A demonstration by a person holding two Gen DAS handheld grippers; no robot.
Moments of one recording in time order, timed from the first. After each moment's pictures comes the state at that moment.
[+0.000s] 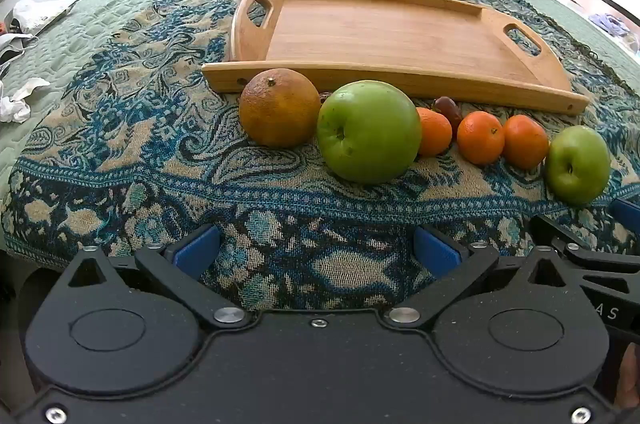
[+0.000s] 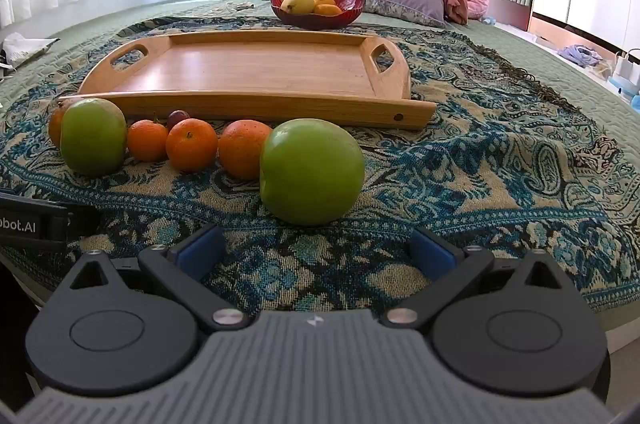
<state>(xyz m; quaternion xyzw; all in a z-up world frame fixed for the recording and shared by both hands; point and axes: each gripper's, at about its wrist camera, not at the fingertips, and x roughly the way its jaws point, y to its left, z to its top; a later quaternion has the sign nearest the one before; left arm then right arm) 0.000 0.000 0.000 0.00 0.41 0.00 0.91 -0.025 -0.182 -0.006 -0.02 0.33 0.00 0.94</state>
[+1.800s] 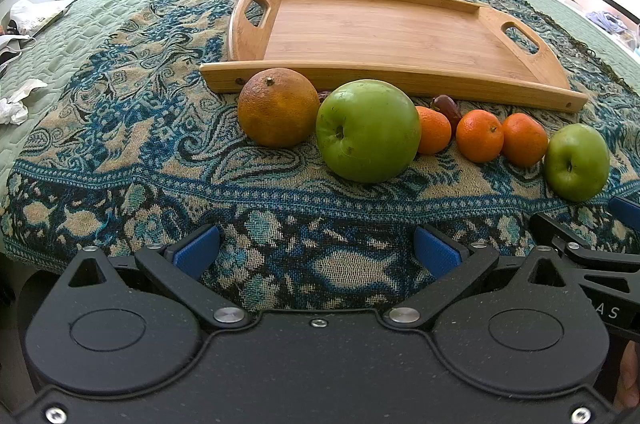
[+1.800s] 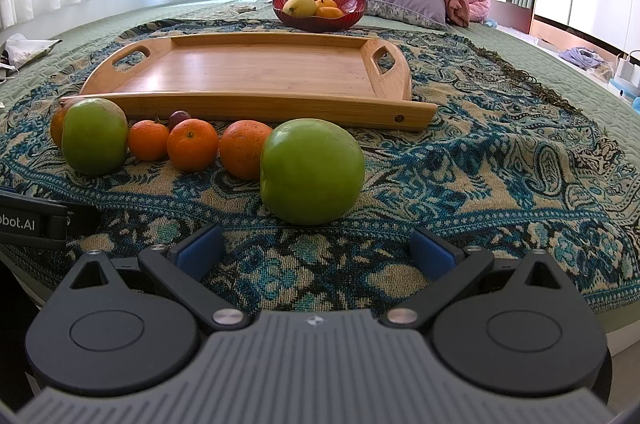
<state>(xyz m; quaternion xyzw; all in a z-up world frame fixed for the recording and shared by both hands) 0.000 0.000 0.000 0.00 0.41 0.00 0.91 -0.025 -0.183 -0.007 -0.02 0.33 0.01 0.94</state>
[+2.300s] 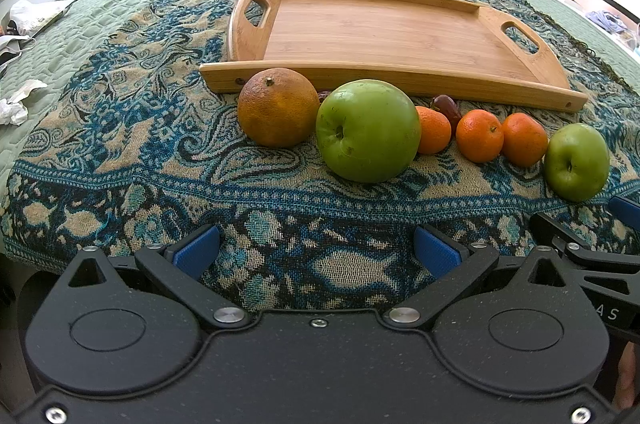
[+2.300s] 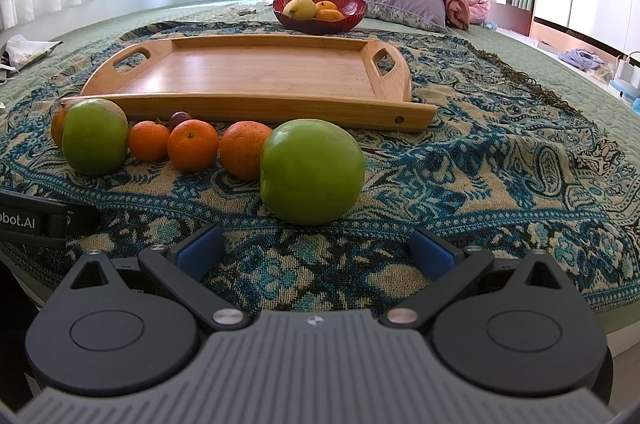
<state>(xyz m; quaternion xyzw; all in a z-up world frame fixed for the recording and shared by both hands) 0.000 0.001 0.000 0.00 0.41 0.00 0.91 -0.026 -0.183 -0.008 -0.02 0.32 0.00 0.95</state>
